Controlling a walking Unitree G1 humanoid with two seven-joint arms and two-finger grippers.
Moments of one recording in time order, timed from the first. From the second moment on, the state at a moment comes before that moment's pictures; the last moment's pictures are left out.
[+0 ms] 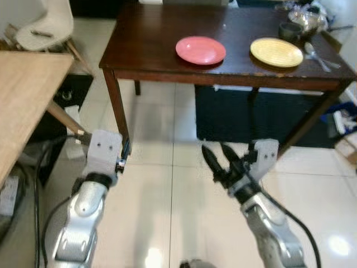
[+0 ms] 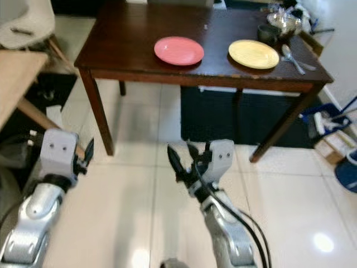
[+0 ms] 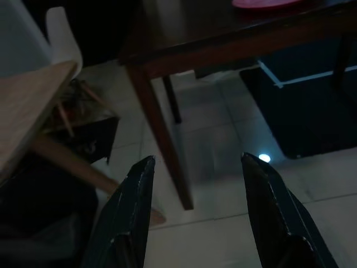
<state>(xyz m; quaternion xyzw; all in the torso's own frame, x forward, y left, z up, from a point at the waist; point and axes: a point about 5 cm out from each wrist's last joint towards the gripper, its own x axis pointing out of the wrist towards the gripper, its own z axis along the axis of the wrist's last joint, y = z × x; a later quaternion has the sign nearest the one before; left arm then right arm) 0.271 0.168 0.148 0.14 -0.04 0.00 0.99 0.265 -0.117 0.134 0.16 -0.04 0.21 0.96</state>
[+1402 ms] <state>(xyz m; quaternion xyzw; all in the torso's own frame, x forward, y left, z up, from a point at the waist) 0.274 0.168 0.154 0.13 -0.05 -0.01 0.99 0.274 -0.125 0.147 0.15 -0.07 0.20 0.97</state>
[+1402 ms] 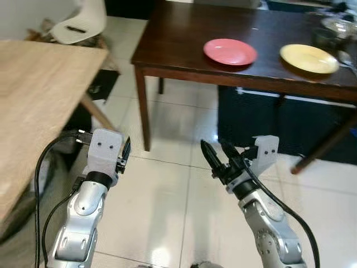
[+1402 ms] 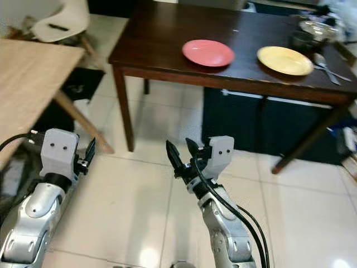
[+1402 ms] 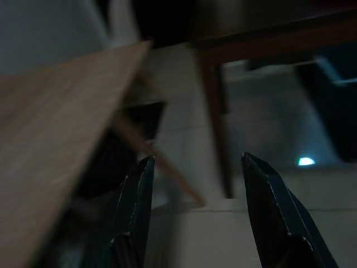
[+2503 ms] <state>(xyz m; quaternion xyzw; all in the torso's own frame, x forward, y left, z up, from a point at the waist) 0.279 0.176 0.166 0.14 -0.06 0.03 0.99 0.278 -0.136 0.145 0.14 -0.06 0.19 0.97</state>
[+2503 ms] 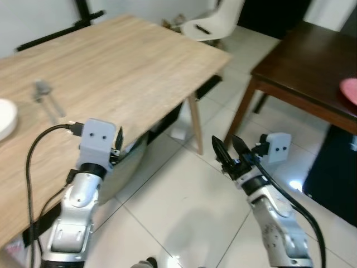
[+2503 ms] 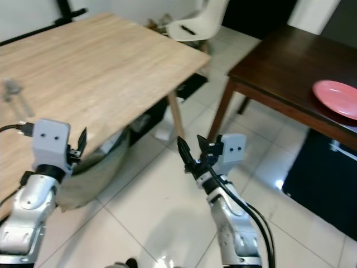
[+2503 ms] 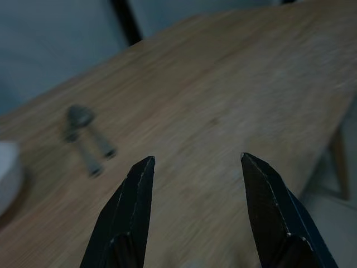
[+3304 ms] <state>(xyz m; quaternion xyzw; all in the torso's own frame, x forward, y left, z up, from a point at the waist) 0.282 0.166 0.168 0.13 -0.07 0.02 0.99 0.279 -0.144 0.144 0.14 -0.06 0.18 0.97</state>
